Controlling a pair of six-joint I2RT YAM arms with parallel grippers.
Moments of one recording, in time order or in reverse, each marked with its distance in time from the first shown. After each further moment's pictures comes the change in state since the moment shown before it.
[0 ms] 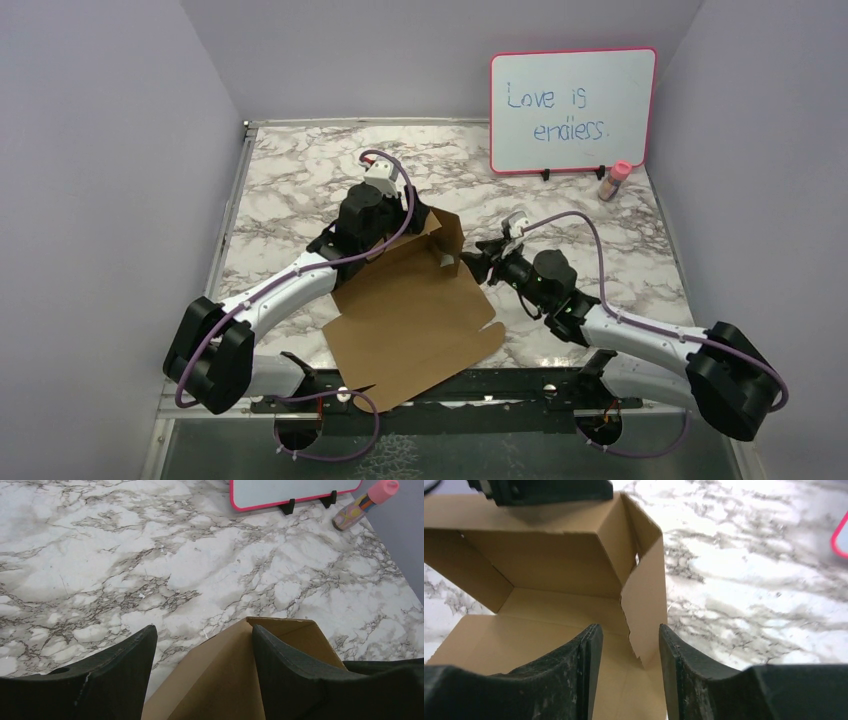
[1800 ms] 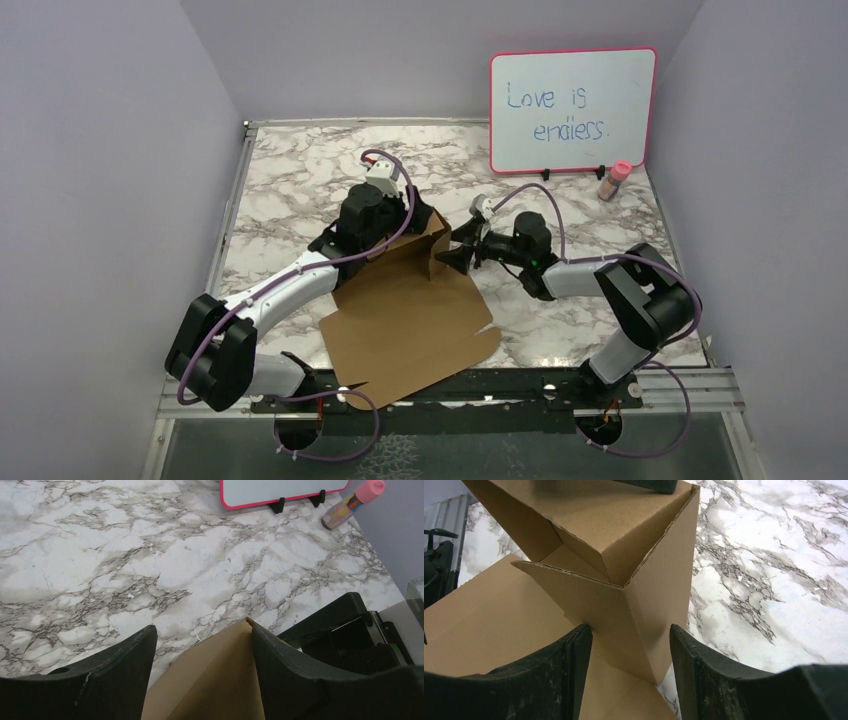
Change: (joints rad) left arm -0.002 0.012 0.000 0.019 0.029 -0.021; right arm -0.229 0.518 0.213 0.274 -0.718 -0.120
